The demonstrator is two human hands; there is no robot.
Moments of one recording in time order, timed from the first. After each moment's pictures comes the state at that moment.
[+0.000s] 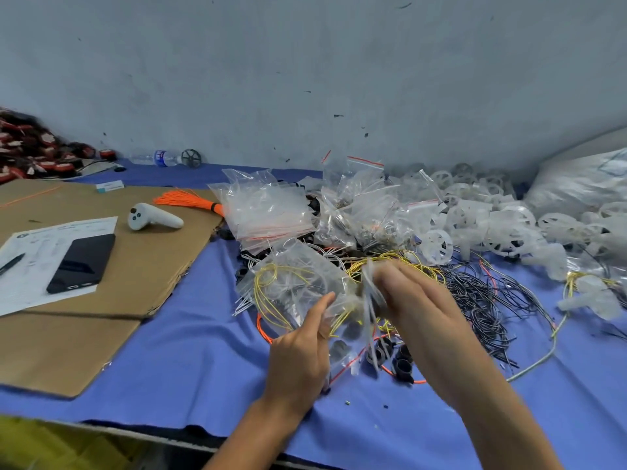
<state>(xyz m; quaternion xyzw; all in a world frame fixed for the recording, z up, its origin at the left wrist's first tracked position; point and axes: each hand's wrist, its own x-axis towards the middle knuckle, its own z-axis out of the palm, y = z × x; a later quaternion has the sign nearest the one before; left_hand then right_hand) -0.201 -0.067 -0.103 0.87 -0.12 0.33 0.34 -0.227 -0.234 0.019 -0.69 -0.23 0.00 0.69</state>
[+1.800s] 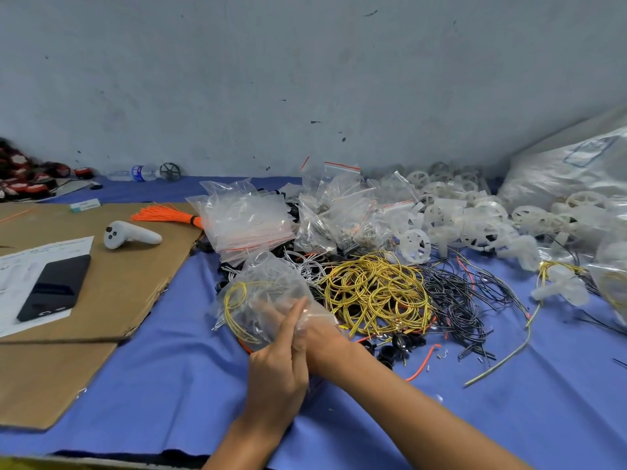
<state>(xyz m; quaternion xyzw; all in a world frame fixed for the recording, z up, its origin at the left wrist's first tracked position) -0.212 -0.069 -0.094 0.84 -0.12 0.37 0.38 -0.161 -0.163 -0.051 -0.94 -0.34 0.05 0.00</state>
